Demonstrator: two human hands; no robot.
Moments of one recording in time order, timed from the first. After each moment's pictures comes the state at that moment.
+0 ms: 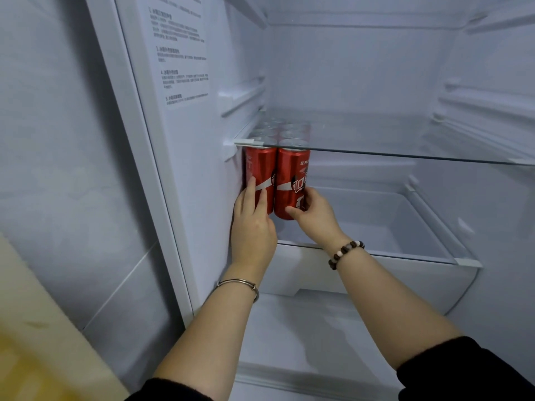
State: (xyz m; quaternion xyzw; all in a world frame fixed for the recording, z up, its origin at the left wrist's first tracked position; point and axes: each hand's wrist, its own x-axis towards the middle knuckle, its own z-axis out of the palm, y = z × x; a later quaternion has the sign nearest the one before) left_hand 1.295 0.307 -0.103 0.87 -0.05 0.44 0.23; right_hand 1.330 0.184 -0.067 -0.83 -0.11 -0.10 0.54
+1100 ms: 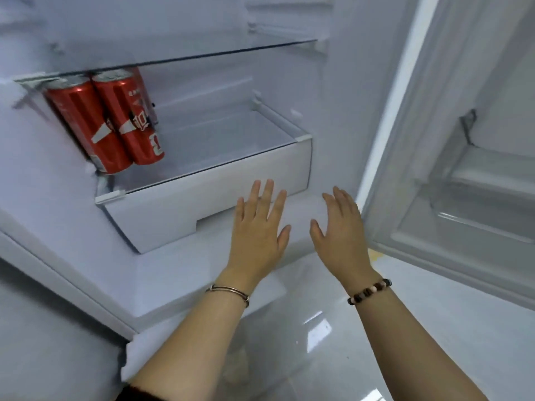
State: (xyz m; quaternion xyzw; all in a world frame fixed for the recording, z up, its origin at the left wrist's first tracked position) left_hand 1.178 0.181 -0.184 0.88 -0.40 0.23 0.11; right_hand 1.091 0.039 -0.177 -0.92 0.19 -0.28 0.18
